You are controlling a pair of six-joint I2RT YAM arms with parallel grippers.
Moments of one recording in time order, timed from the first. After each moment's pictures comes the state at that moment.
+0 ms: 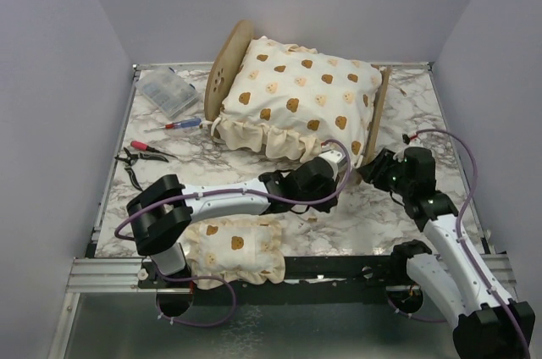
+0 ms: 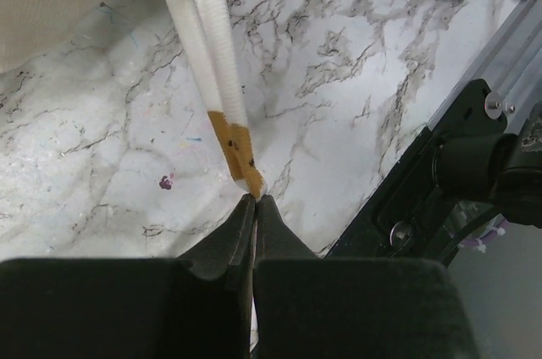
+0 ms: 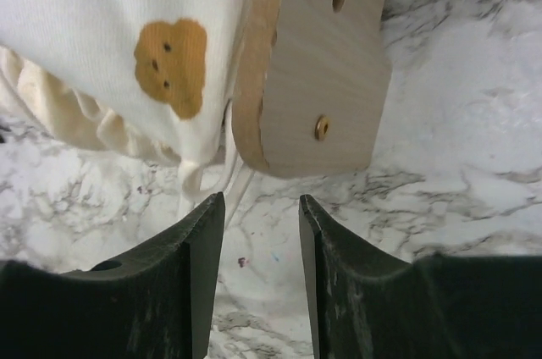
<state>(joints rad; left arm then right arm) -1.17 1.66 1.09 -0.06 0.00 -0.57 0.14 0.79 0.55 -0.35 -0.13 0.52</state>
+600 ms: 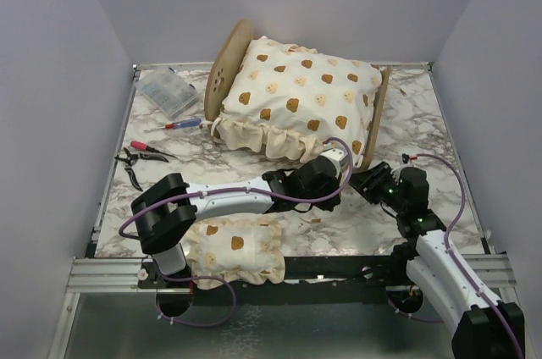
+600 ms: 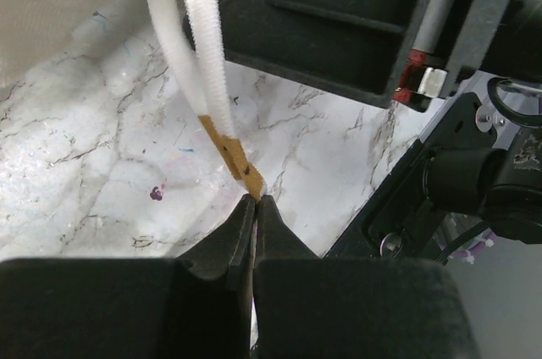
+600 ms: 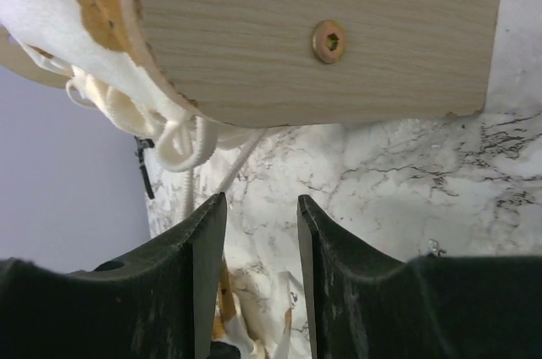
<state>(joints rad) -1.17 1.69 1.13 -0.07 0.00 -0.60 0.14 0.68 0.20 0.02 -0.33 1.00</state>
